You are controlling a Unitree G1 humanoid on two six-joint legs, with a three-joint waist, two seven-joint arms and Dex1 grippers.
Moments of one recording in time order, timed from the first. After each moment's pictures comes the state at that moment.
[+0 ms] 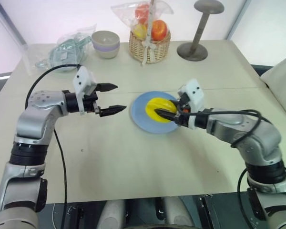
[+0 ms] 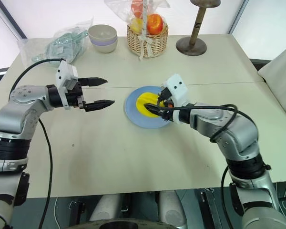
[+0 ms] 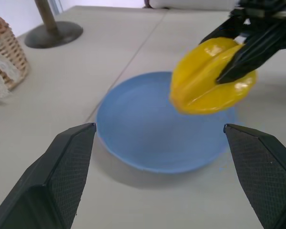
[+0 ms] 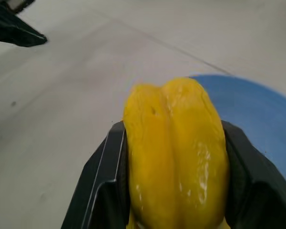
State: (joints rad) left arm -0.59 0.73 0.01 -0.03 -0.44 0.47 -1.13; right arm -0.55 -0.59 0.14 -0.36 0.68 0.94 0.40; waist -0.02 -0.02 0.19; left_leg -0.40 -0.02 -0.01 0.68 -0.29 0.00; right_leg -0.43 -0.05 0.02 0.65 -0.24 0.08
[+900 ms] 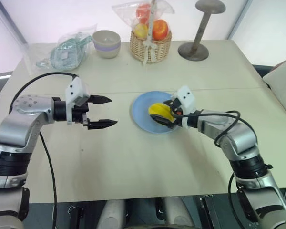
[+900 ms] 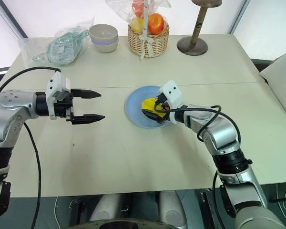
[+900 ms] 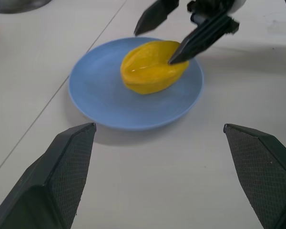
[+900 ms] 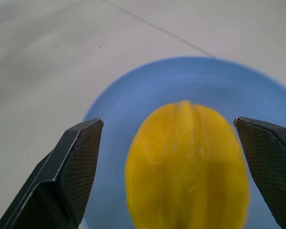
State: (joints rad) left arm -0.55 0.84 0.02 -0.10 -0.47 0.52 -1.22; right arm -0.55 -0.59 0.10 -0.31 0.47 0.87 0.53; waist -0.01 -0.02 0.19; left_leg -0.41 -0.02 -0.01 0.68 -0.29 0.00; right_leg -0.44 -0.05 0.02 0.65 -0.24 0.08
